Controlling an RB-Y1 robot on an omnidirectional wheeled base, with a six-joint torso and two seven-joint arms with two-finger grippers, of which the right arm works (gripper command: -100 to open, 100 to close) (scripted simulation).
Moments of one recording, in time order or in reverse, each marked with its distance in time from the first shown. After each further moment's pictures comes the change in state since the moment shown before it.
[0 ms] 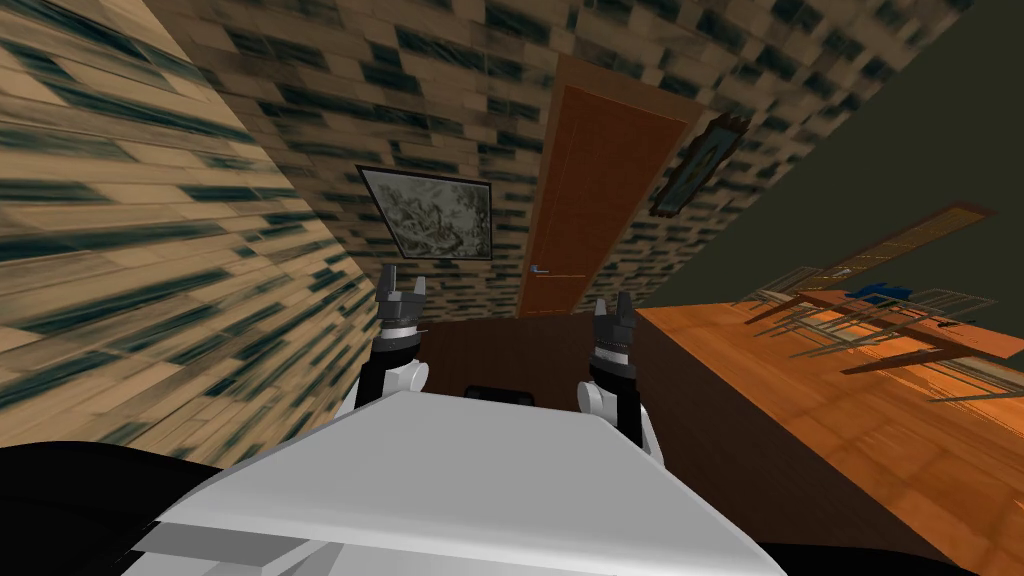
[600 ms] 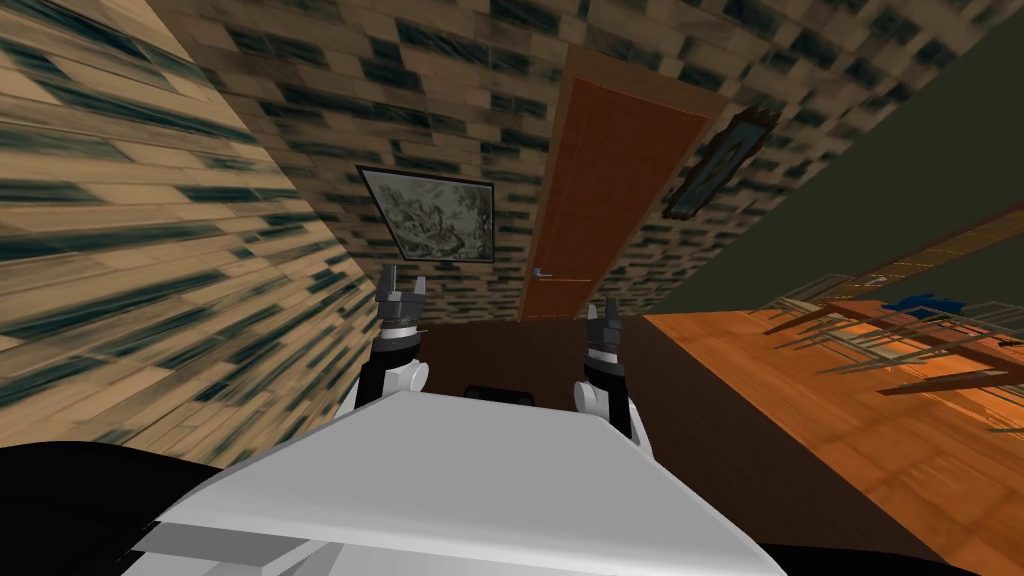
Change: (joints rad) arm -0.029 -0.023 0.001 0.127 -0.007 -0.035 -0.021
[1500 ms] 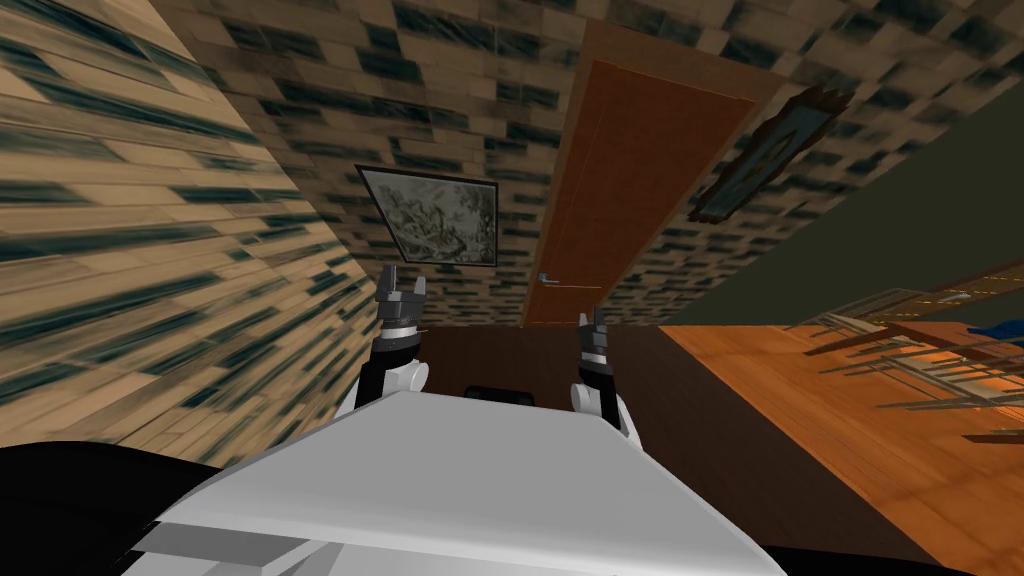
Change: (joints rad) arm -0.047 -0.037 -0.002 0.200 -0.015 -0.048 -0.038
